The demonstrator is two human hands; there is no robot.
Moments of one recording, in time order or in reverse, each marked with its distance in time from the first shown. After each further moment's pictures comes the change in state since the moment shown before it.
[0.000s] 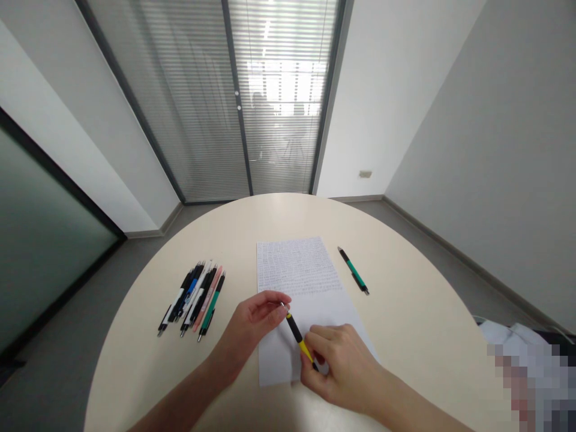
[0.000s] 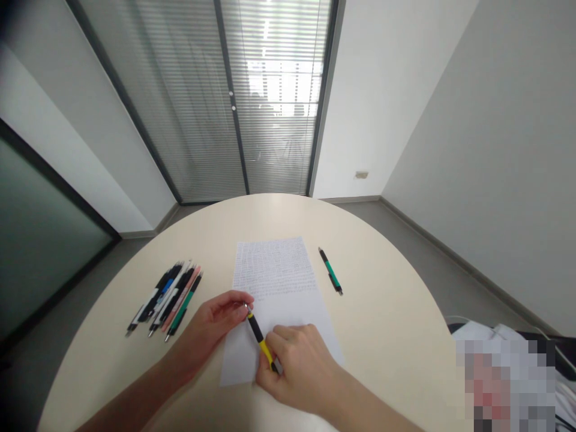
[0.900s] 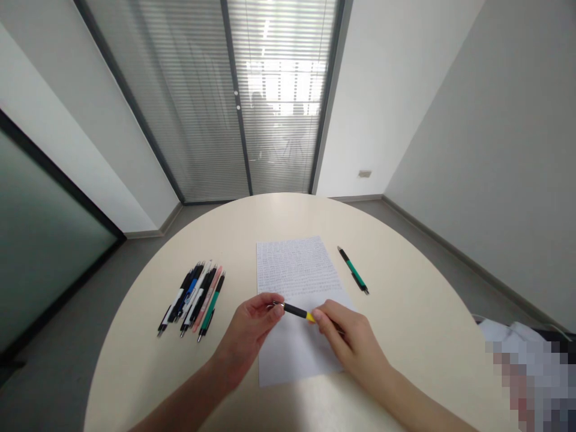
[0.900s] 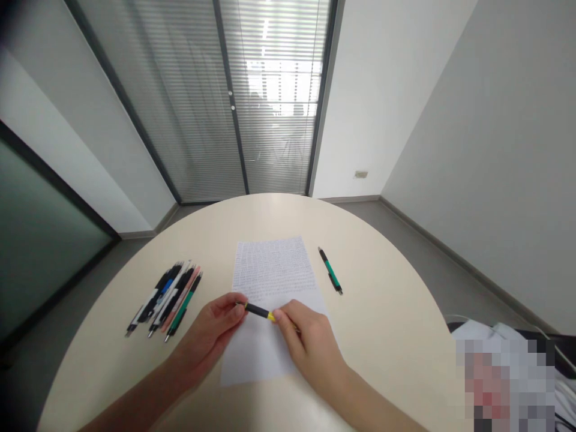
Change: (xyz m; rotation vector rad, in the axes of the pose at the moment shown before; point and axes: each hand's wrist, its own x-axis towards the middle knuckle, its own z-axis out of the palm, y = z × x) left_hand 0.003 -0.009 0.005 -0.372 0.112 -0.137; right_hand 0.005 0.013 -0.011 0.401 0.210 0.228
